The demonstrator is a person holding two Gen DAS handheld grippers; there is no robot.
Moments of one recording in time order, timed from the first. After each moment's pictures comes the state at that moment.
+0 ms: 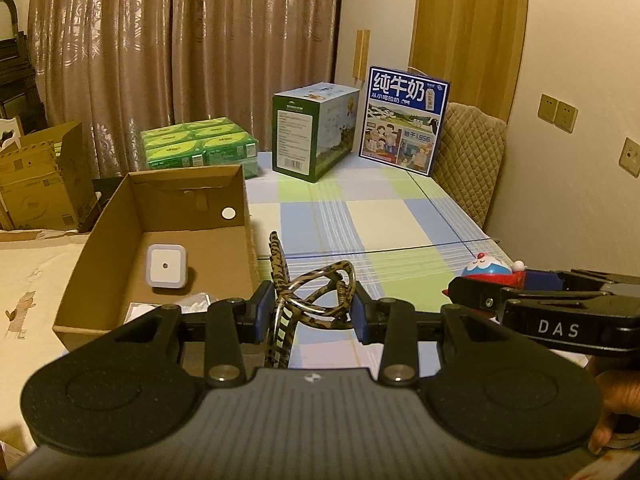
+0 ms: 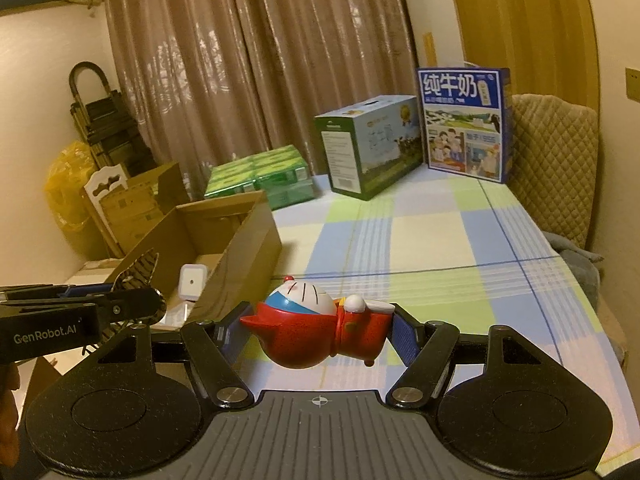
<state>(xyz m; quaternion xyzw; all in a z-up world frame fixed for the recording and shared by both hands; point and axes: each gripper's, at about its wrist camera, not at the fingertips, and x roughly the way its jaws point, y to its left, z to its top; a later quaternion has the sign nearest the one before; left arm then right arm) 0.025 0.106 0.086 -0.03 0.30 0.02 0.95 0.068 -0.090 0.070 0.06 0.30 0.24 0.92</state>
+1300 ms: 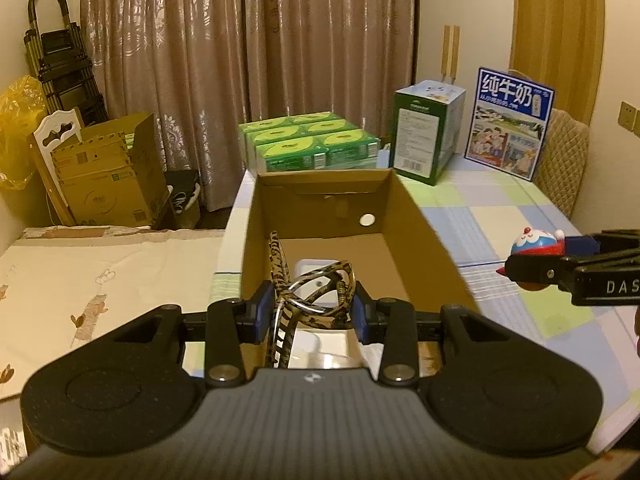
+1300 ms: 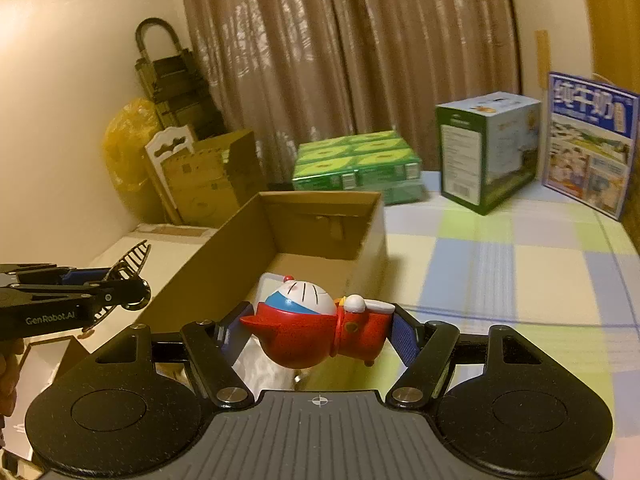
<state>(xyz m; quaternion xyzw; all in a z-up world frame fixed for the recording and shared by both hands) 0.058 0.276 0.082 -0.01 0.32 0.10 0.94 0.143 0.059 0.068 0.01 0.32 0.35 0.88</state>
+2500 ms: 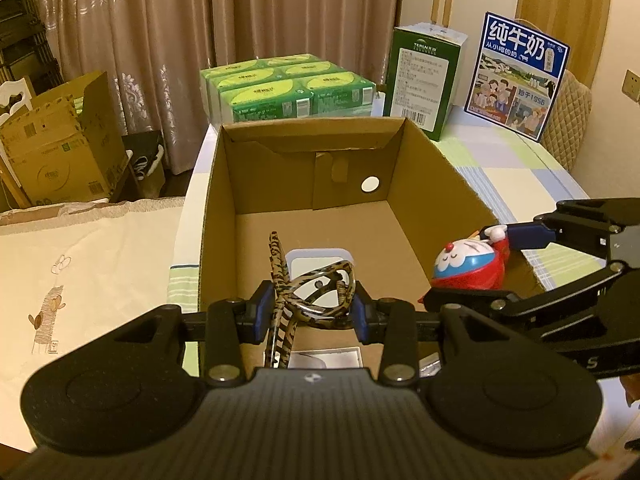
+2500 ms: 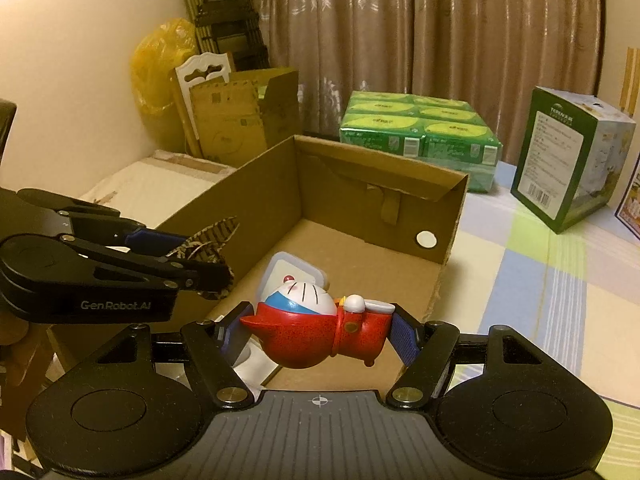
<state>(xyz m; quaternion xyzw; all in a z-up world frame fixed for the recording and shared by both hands) 0.162 0.321 0.015 -0.02 0.39 0.05 0.92 0.210 0.161 0.004 -0.10 0.34 0.41 0.84</state>
